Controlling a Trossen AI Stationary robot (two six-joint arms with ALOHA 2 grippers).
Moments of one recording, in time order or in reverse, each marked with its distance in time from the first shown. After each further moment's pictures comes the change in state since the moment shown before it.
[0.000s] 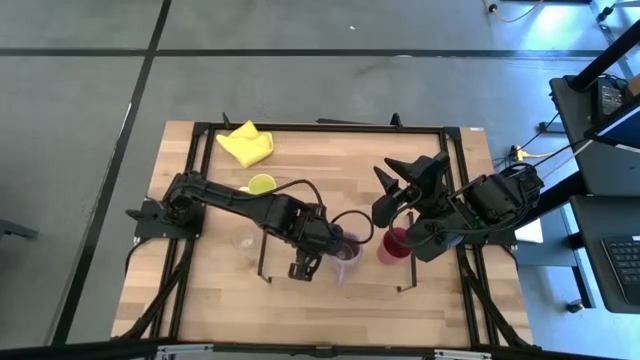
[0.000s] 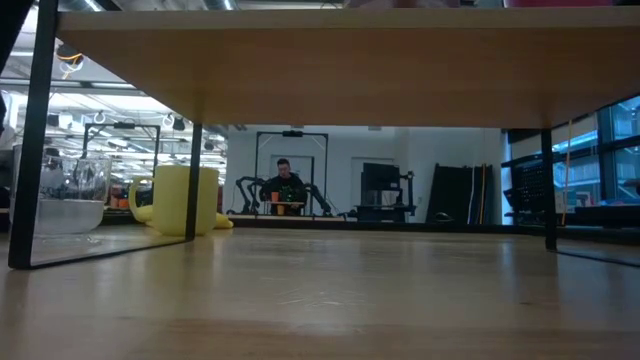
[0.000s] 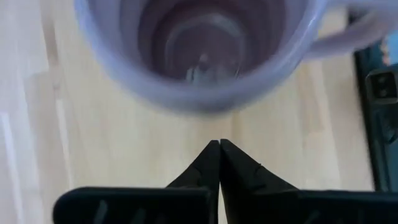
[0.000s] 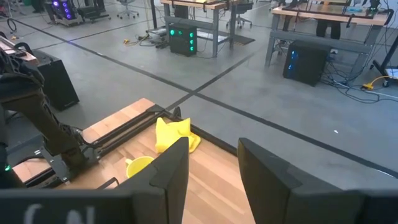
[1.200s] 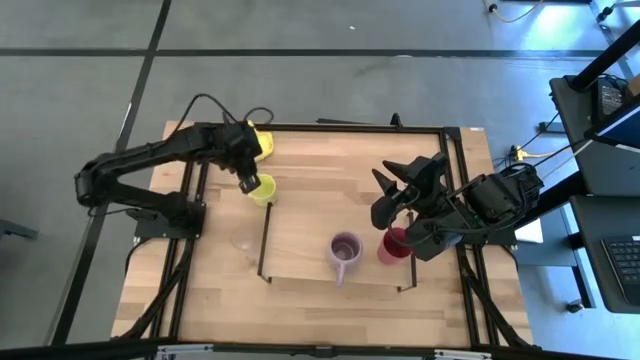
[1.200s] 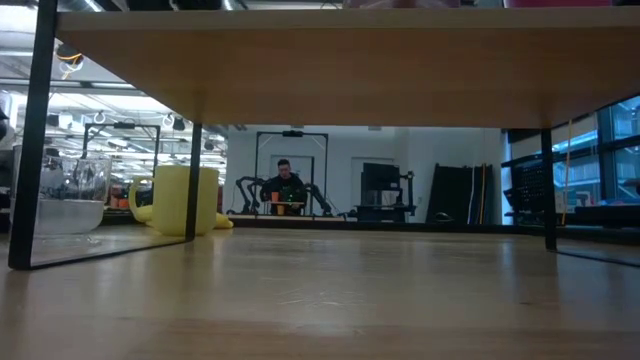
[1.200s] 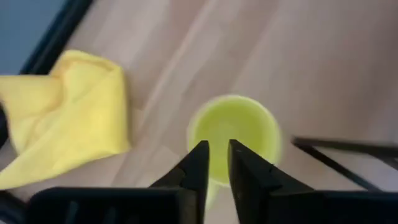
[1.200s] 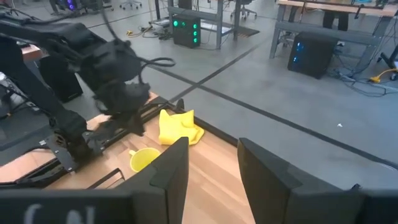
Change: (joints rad) left arm 0.718 -0.834 -1.028 0.270 0.034 0.023; right arm -0.009 0.001 0.000 0.000 -0.043 0.000
